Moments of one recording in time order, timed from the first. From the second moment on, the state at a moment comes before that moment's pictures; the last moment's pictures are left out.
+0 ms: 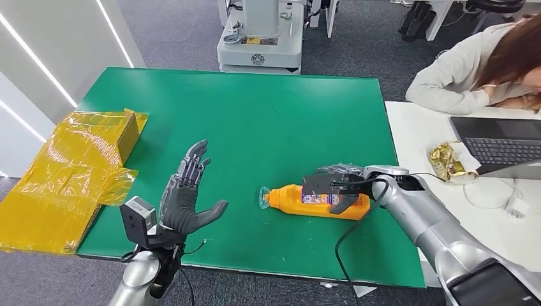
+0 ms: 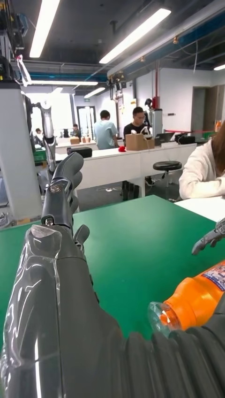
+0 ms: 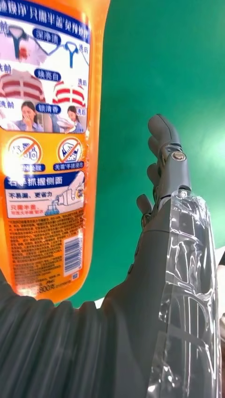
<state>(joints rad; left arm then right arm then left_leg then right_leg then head) -0.06 -0.03 -0.35 -1.61 0.10 -0.08 -0.42 -0.94 -0.18 0.74 -0.56 0.55 0.61 -0.07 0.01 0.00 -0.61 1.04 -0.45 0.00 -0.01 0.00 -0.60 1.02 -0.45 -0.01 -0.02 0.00</state>
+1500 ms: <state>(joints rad) -0.06 -0.05 -0.34 -1.59 0.18 -0.14 -0.36 -0.87 -0.35 0.95 -0.75 0.47 0.55 0.09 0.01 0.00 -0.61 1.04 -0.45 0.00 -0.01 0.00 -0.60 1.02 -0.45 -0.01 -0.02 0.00</state>
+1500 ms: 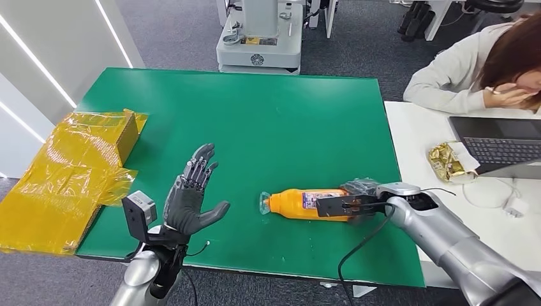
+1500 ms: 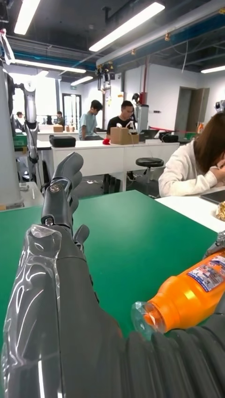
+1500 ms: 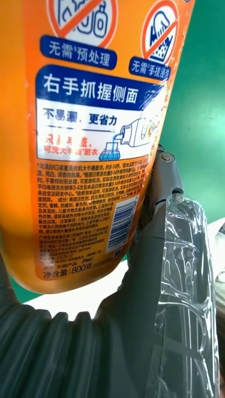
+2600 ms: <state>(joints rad) 0.04 -0.03 -0.29 -1.59 0.07 -0.04 -0.45 -0.03 -0.46 0.35 -1.38 0.01 0.12 -0.18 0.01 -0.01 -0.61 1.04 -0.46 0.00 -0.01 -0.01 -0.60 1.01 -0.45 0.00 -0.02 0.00</state>
